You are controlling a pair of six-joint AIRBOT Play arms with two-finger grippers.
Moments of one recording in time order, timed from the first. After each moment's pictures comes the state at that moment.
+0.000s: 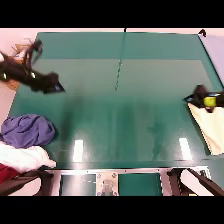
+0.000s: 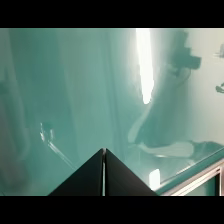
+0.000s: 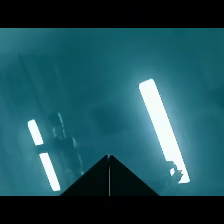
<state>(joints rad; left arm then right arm) 0.01 -1.16 1.22 1.00 -1.41 -1.45 -0.43 -1.01 0.90 -0.98 1.21 1.54</state>
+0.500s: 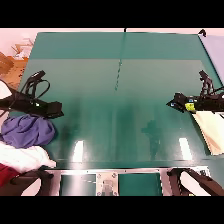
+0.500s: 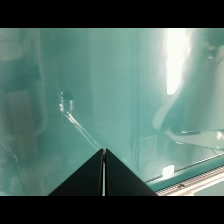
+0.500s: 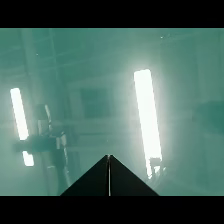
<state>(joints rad) -0.04 -0.94 0.92 1.13 -1.35 -1.54 -0.27 -0.98 0.81 -0.97 1.12 1.44</state>
